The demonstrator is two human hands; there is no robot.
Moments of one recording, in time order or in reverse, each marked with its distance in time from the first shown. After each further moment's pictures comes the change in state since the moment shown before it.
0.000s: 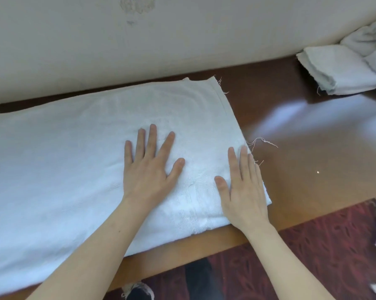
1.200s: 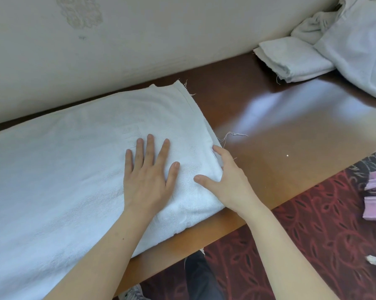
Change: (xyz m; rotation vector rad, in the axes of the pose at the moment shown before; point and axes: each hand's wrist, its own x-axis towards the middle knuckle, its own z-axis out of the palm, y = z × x) left_hand -0.008 0.049 0.007 0.010 0.057 0.117; right_hand -0.002 0.004 -0.054 0.698 -0.178 0.291
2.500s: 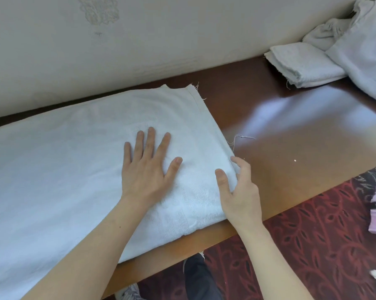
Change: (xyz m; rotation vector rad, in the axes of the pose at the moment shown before) left_hand 0.010 -0.017 -0.008 -0.020 -0.082 -0.036; right_hand -0.017 0.021 0.024 -0.053 0.362 -0.045
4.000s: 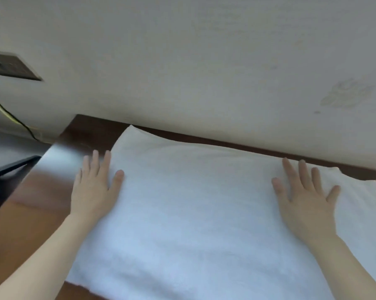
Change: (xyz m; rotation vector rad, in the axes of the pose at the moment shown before) left_hand -0.130 -0.357 -0.053 -0.027 0.183 -0.821; right_hand 0.117 -0.155 0.163 -0.691 -0.280 -0.557
